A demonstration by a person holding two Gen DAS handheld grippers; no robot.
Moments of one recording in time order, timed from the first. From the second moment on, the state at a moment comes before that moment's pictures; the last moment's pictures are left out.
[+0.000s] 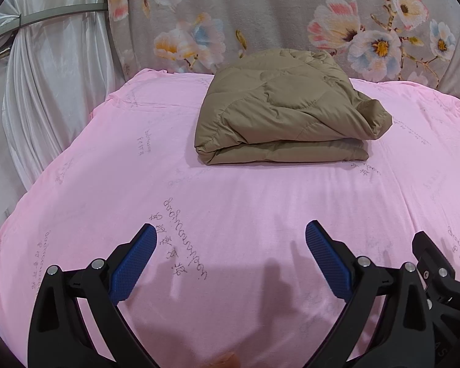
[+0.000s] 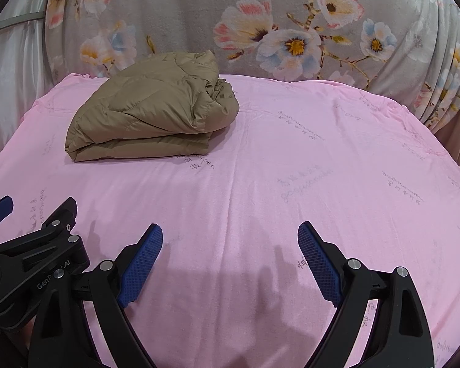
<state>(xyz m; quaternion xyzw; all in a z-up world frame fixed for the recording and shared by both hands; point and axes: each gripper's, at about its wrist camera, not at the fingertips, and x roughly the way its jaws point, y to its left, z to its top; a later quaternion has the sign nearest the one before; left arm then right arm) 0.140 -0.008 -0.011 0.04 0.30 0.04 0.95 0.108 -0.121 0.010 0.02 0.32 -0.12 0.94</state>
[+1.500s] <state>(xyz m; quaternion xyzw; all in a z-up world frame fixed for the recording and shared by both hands) 0.138 -0.003 -0.009 0.04 0.29 0.05 0.95 0.109 -0.113 0.013 0.02 0.31 -0.11 0.94</state>
